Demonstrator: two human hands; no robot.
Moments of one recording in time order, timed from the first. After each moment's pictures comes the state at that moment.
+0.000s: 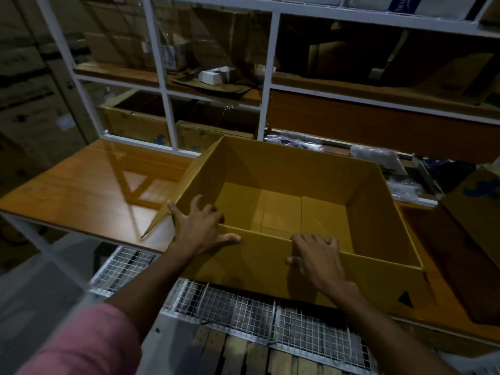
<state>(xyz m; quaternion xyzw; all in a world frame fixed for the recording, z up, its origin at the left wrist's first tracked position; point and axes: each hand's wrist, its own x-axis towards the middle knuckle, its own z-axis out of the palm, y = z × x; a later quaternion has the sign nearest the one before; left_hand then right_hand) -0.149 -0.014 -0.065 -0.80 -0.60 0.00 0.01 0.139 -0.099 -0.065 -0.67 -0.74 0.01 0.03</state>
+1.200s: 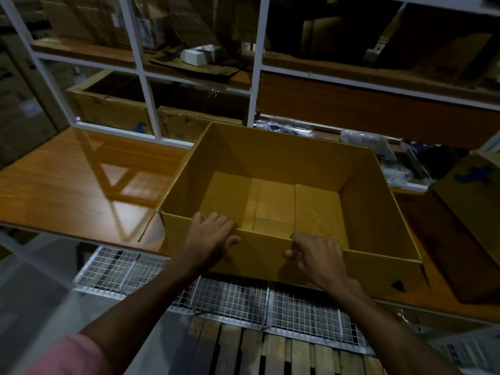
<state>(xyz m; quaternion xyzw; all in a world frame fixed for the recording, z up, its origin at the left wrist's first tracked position) -0.131 -0.018 -0.109 -0.87 -0.41 -0.24 0.11 0.140 -0.096 -0.070 -0.68 -0.73 0.03 0.06</state>
